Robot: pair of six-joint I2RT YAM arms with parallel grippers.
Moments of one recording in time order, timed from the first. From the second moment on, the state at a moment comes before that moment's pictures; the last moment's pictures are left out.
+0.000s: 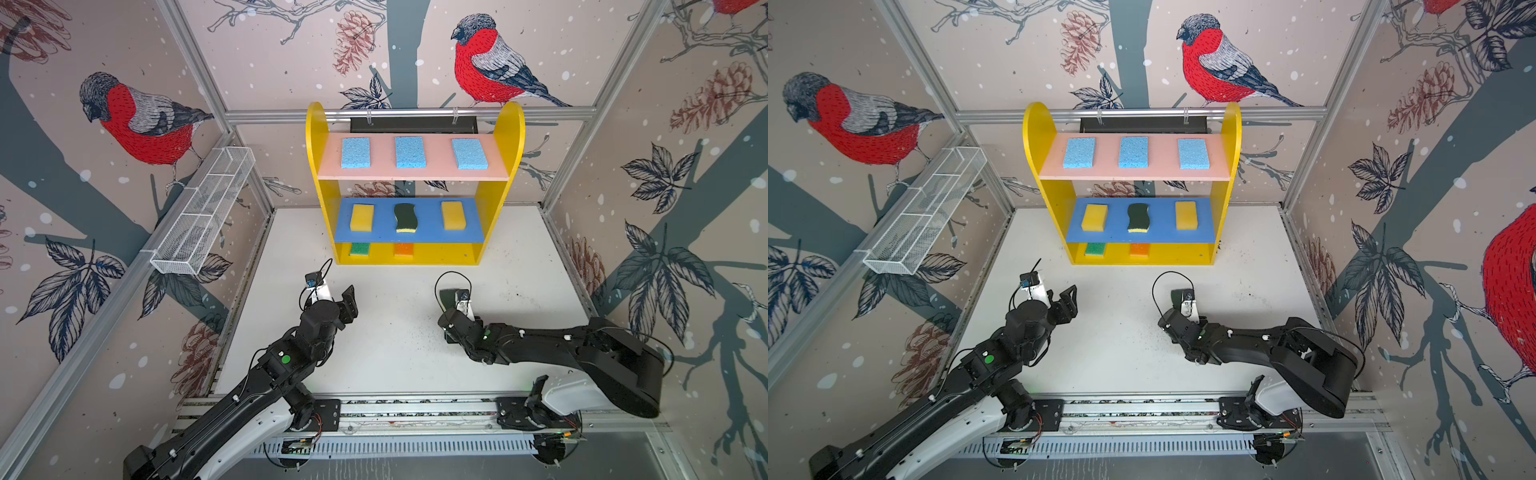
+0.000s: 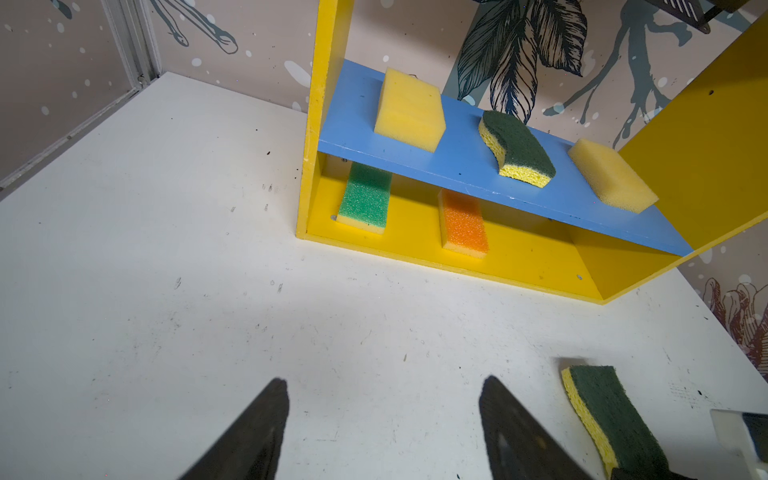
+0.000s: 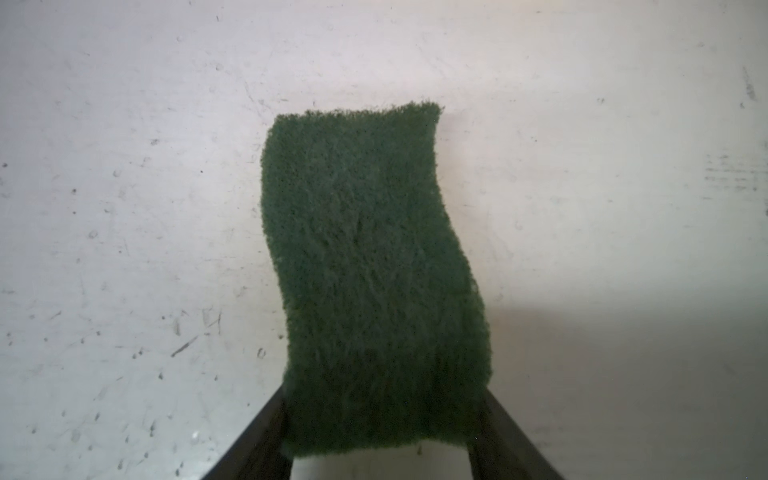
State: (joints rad) left arm -0.72 0.62 0.50 -0.30 -0.53 -0.57; right arm 0.99 1.42 0.50 -0.11 0.55 0.74
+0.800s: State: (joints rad) left arm -0.72 0.63 0.47 -0.21 -0.58 -0.52; right arm 0.76 1.54 0.63 0.08 0.54 0.54
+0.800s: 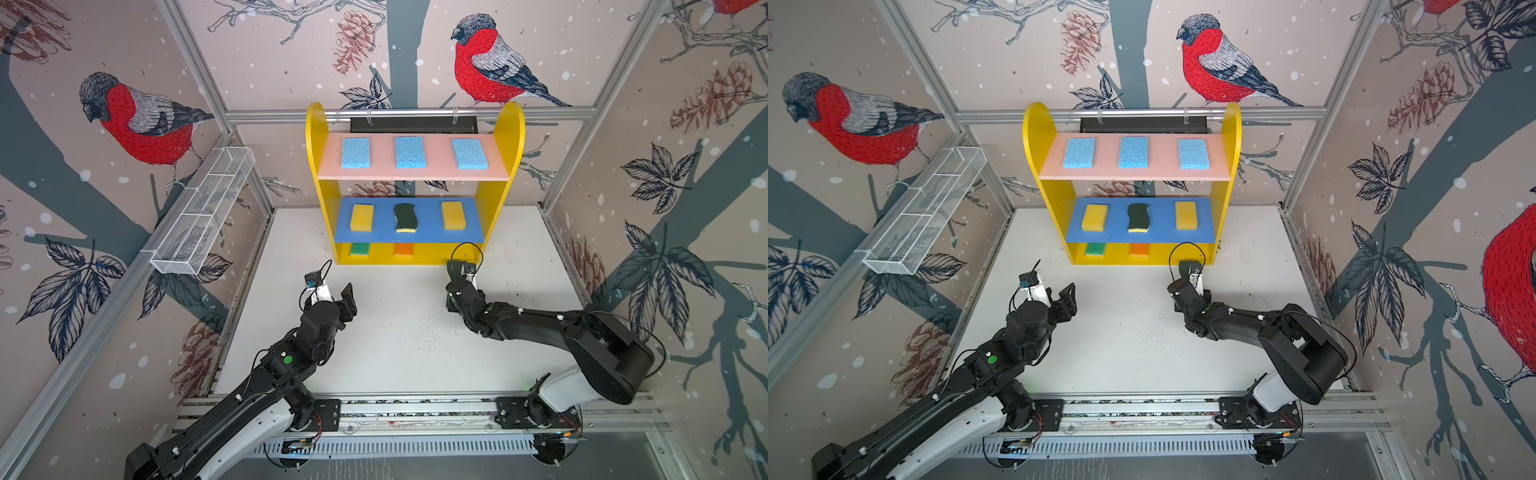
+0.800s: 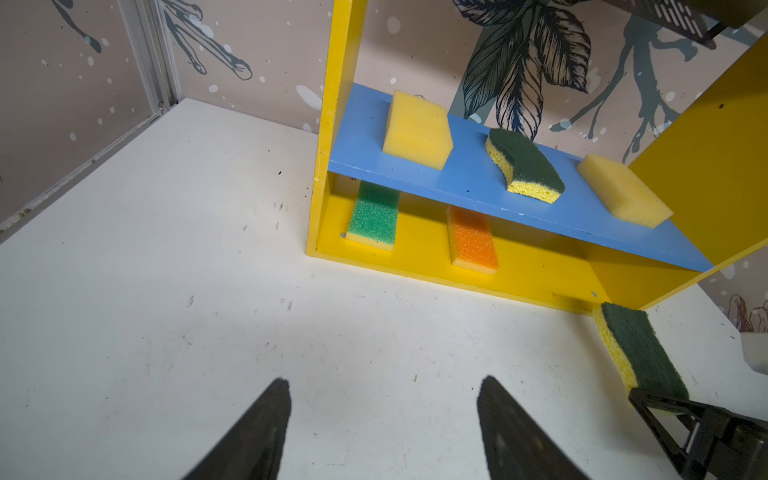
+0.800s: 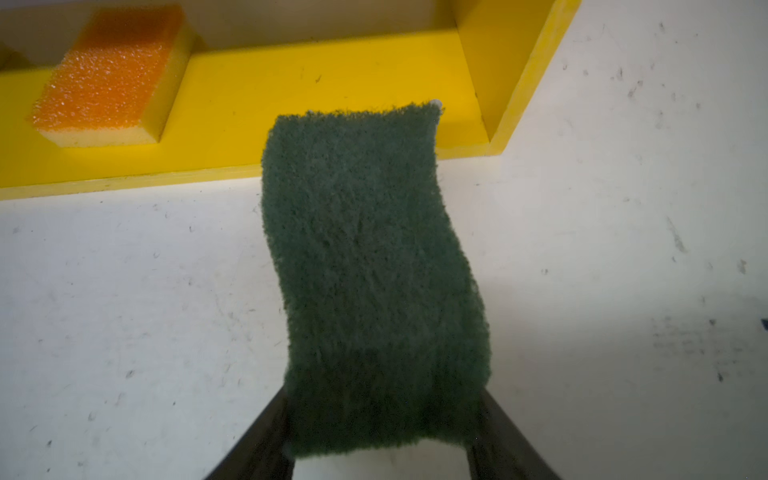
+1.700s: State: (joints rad) left arm -0.72 0.76 0.51 -0.02 -0.58 -0.37; right arm 0.61 1.86 0.91 0.16 0.45 0.42
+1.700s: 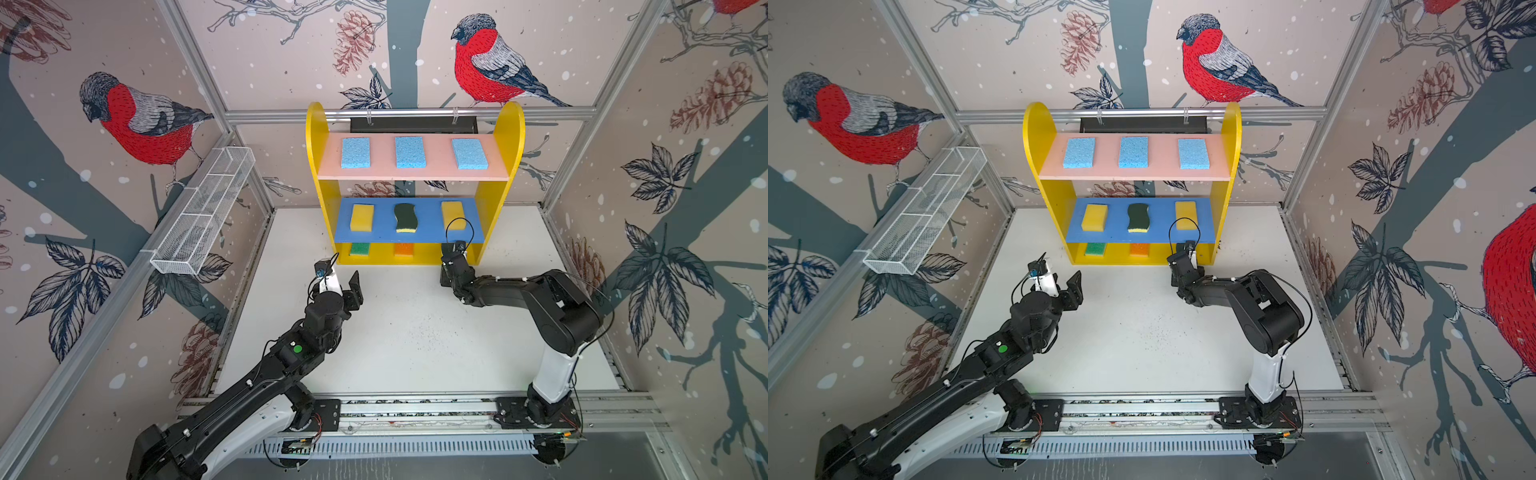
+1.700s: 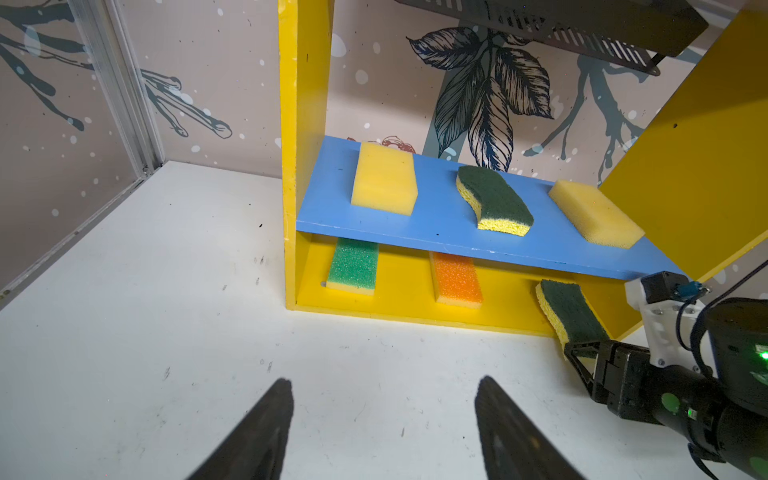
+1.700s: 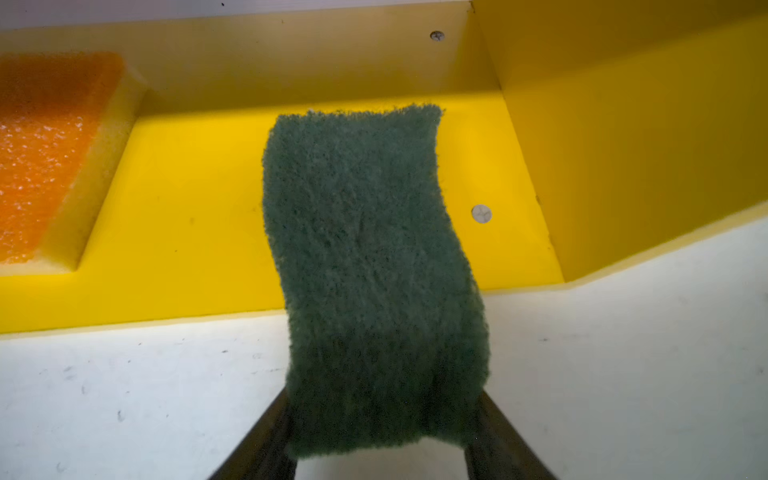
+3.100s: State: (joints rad) left arm -0.72 0.87 0.49 0.11 -0.60 -0.31; right arm 0.57 1.89 0.96 0.26 0.47 0.34
